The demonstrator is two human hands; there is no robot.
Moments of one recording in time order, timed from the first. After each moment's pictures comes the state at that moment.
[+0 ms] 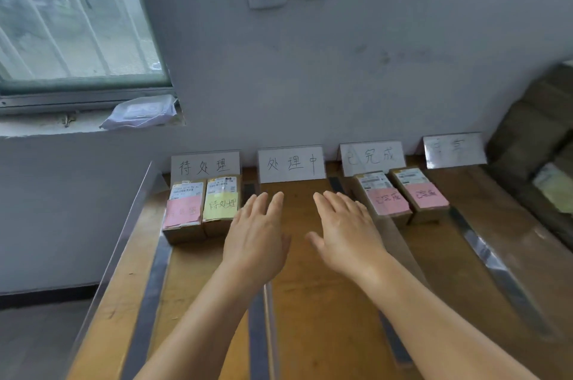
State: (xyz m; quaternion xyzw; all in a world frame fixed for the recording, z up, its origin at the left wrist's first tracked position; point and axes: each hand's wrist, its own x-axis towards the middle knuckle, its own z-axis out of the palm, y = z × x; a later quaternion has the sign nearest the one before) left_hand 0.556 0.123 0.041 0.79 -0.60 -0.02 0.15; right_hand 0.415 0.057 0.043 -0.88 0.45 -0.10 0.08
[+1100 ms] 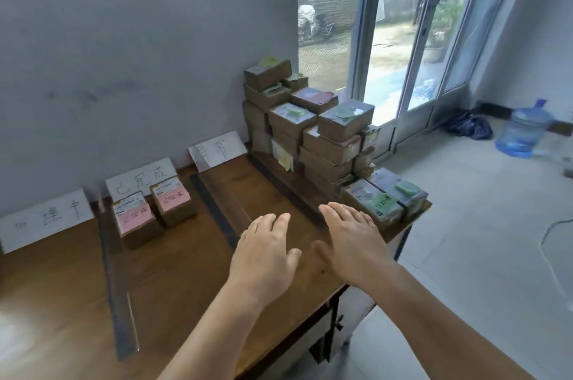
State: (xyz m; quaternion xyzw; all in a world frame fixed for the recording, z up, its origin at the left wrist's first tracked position) left_hand 0.060 0.107 0.057 0.59 -0.79 -0.09 0.16; right_hand -0.104 0.109 0.060 -0.73 0.66 -0.15 0.06
